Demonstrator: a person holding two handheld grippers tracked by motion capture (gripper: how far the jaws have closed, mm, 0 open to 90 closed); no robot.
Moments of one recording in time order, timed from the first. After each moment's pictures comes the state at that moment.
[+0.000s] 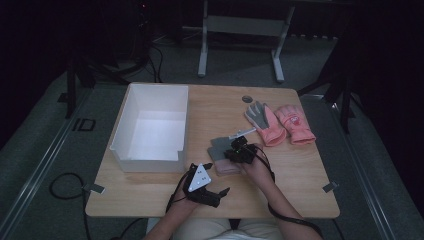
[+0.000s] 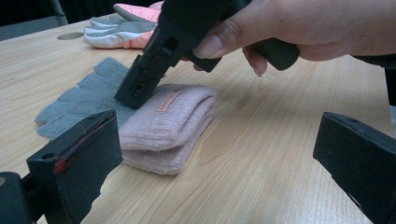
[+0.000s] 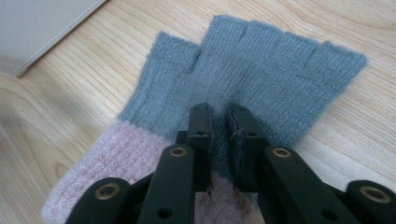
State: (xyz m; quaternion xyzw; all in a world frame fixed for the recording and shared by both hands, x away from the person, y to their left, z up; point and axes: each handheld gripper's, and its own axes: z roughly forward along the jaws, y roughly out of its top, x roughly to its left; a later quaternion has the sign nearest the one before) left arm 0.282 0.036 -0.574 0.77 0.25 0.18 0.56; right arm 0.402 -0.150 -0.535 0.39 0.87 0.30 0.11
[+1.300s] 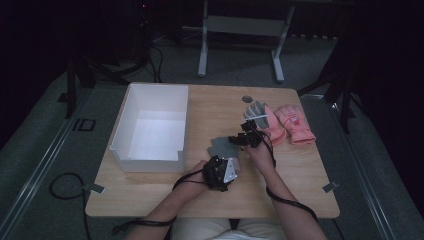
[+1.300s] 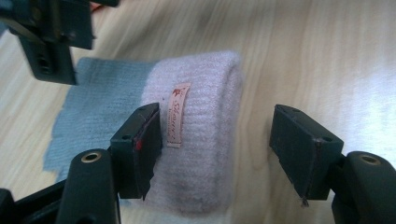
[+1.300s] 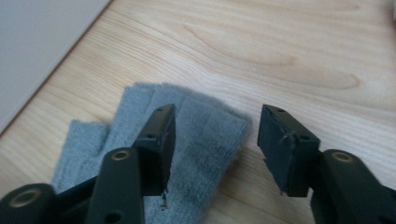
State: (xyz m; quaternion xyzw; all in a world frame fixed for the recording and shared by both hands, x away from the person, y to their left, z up) left arm 0.326 -0.020 -0.562 0.91 0.09 0.26 0.32; right arm 0.460 -0.177 -0.531 0.48 0.80 0.34 0.10
